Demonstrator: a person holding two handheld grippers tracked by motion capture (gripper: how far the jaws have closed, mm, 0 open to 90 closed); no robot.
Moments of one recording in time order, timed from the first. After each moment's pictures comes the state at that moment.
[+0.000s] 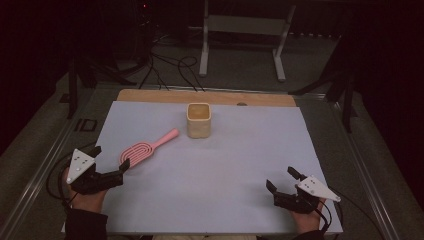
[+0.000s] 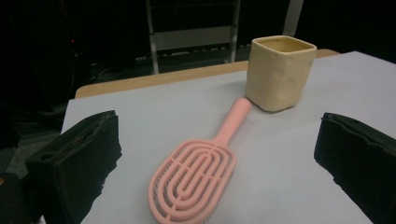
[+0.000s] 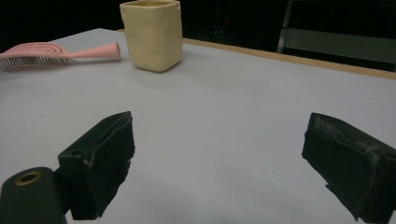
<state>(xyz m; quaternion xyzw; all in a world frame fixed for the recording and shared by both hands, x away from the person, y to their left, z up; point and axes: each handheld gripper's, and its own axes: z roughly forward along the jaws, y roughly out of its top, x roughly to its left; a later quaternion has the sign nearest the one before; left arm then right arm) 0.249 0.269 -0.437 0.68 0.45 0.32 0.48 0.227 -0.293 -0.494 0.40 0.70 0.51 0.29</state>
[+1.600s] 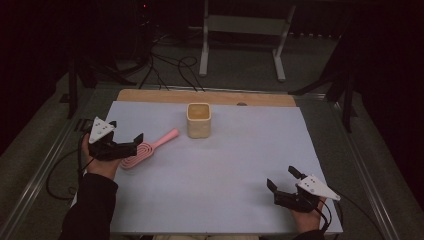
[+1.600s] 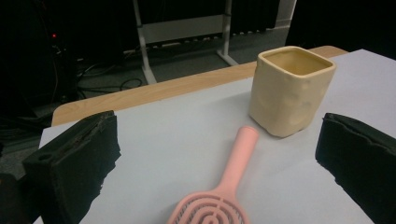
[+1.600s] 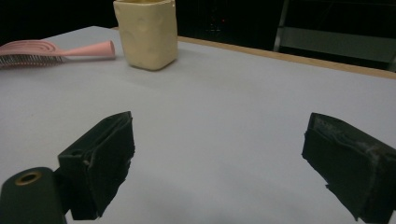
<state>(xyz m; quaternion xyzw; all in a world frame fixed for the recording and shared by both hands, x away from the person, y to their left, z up) 0.324 0.249 -0.419 0.70 0.44 0.30 0.47 0.230 -0.295 -0.495 0.41 0.70 0.51 0.29</state>
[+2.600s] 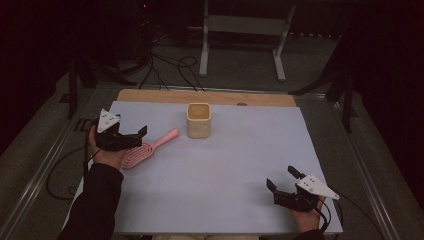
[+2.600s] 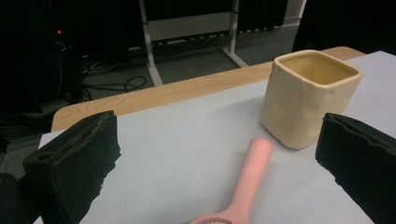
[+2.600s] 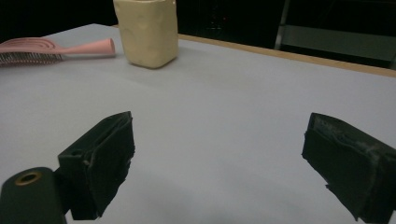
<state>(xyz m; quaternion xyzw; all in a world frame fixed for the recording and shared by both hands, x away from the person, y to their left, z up) 0.352 0.241 -0.422 0.70 0.46 0.30 0.46 0.232 -0.294 -0.496 0.41 0.70 0.51 0.29</state>
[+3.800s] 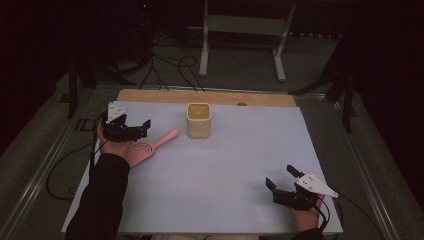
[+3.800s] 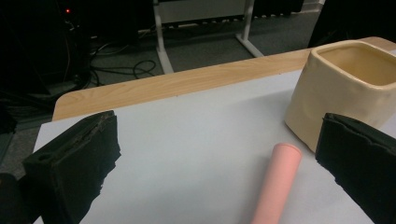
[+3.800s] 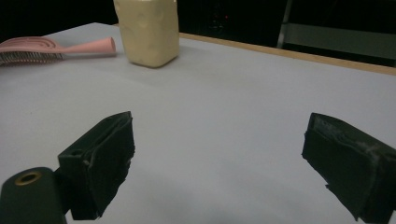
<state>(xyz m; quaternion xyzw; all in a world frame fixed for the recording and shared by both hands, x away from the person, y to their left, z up) 0.388 0.236 -0.434 0.70 0.49 0.30 0.43 0.236 -0.294 -0.497 0.41 0.70 0.51 0.29</state>
